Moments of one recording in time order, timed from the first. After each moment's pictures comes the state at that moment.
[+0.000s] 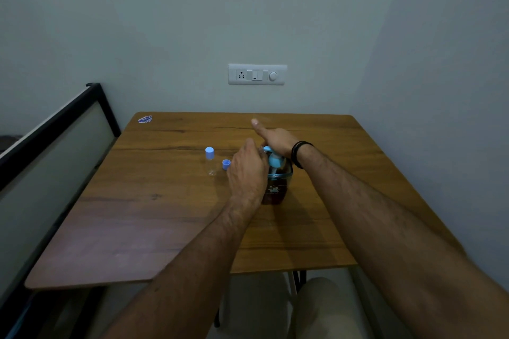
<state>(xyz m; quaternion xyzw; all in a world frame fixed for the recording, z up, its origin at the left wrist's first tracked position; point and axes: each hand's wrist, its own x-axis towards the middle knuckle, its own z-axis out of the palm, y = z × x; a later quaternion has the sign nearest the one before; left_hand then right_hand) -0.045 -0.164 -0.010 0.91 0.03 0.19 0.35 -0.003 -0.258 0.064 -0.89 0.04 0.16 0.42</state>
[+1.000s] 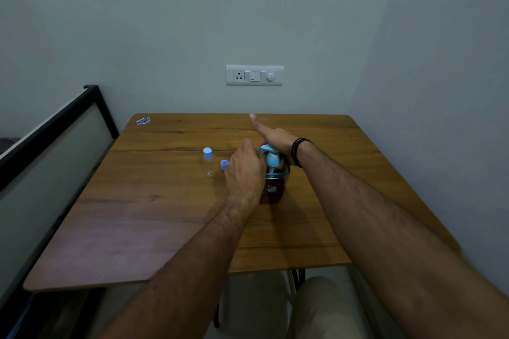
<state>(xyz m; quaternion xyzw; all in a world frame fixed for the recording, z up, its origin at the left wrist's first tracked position) -0.047 -0.165 -0.006 0.92 0.04 0.19 0.35 -0.004 -0.260 0.065 -0.87 0.06 0.19 0.45</state>
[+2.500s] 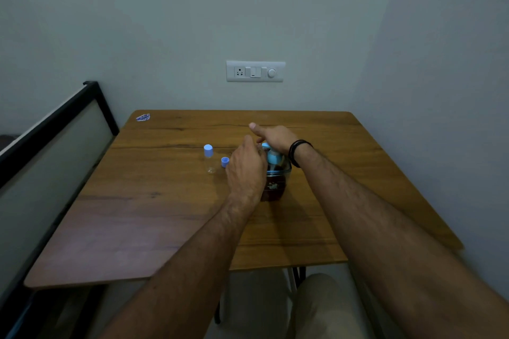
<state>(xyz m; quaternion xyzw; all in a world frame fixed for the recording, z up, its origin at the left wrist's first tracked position) -0.048 -0.164 -0.007 0.92 0.04 0.19 0.34 -0.001 -0.260 0.055 -0.89 0.05 0.14 0.43</state>
